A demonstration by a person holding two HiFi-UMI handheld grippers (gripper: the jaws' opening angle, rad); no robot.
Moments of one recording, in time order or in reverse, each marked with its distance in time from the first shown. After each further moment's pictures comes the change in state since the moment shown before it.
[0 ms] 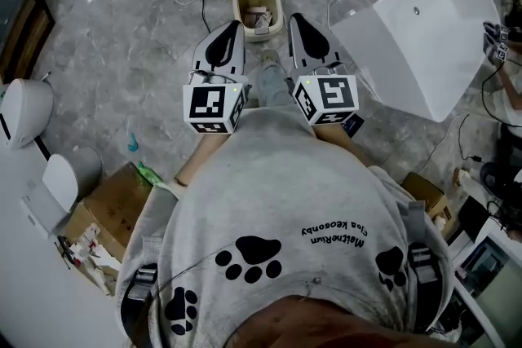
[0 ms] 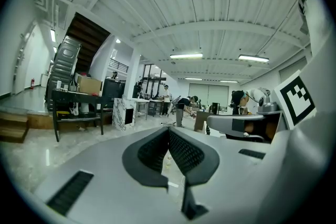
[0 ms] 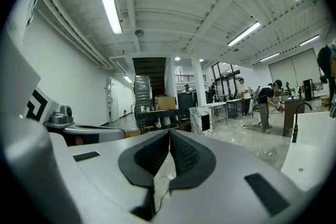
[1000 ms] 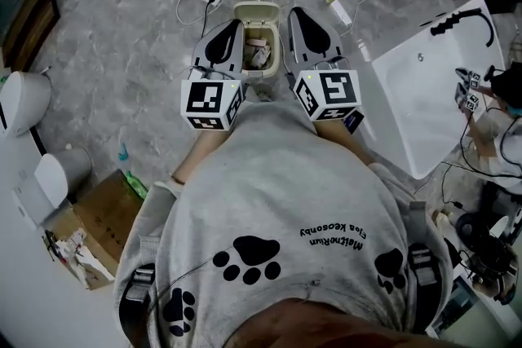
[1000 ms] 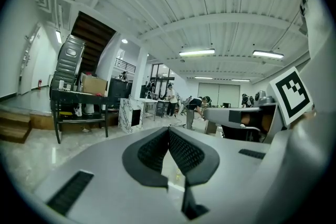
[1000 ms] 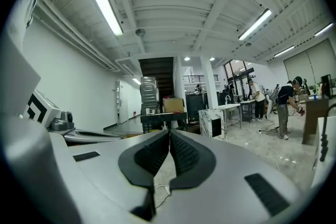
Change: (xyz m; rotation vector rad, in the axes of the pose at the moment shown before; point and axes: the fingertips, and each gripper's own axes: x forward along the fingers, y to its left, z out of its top) left arm 0.218 0.067 0.042 -0.027 0.009 0.102; right arm 0.205 -0.133 0.054 -0.016 -0.009 0.149
